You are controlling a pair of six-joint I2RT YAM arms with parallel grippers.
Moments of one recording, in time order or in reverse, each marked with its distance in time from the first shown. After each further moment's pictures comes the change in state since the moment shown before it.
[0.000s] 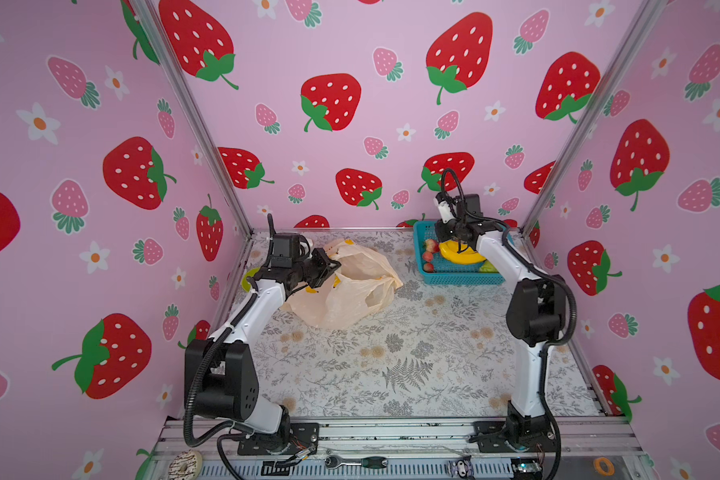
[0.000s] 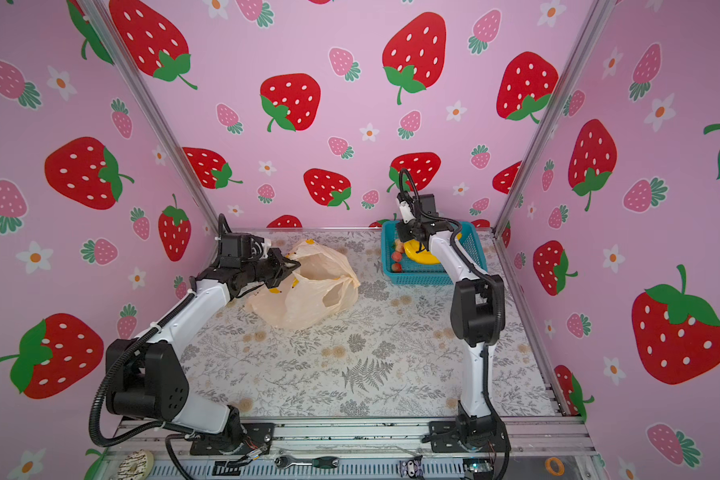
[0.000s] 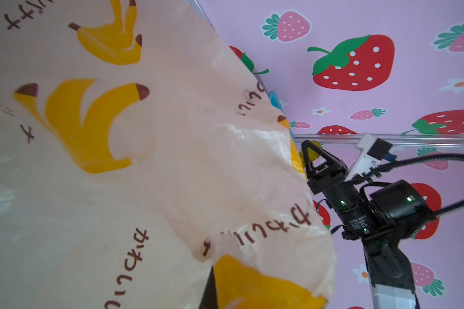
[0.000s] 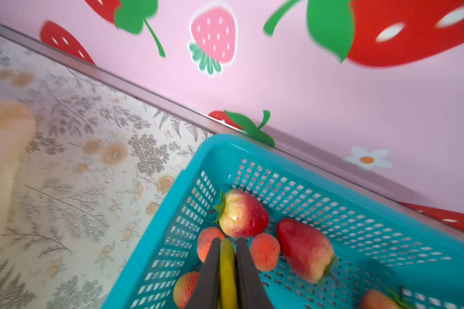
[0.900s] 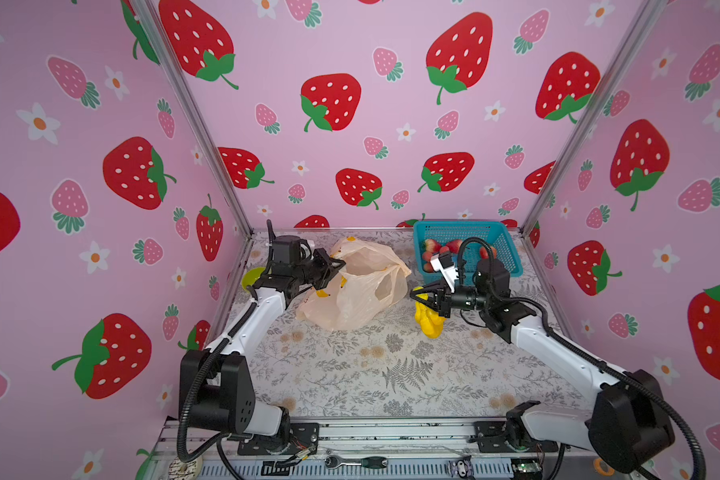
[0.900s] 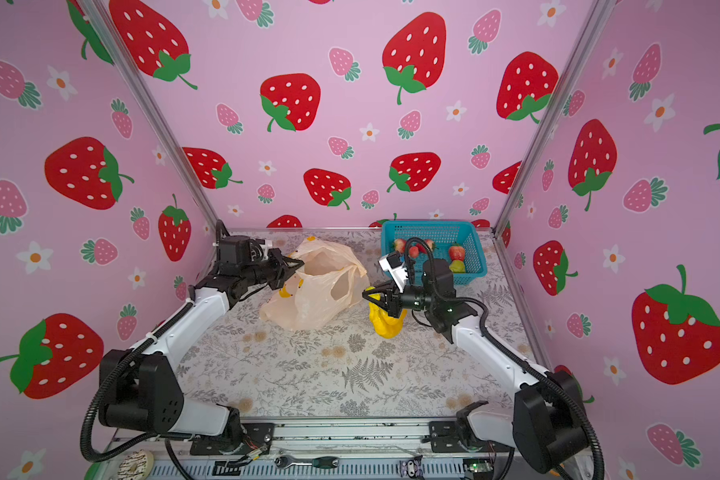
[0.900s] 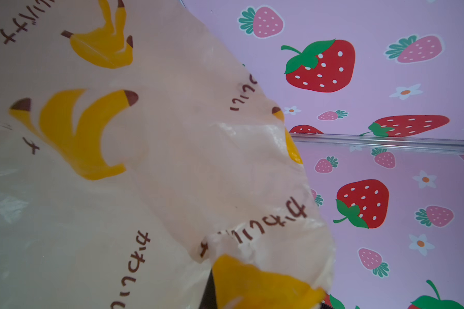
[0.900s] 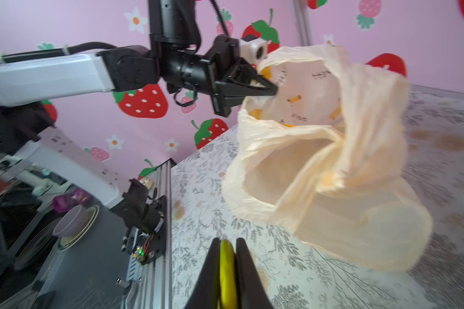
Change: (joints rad) left arm -0.029 -0.062 -0.068 0.112 0.049 -0.134; right arm 0.201 -0.793 -1.083 0.586 -0.860 0.367
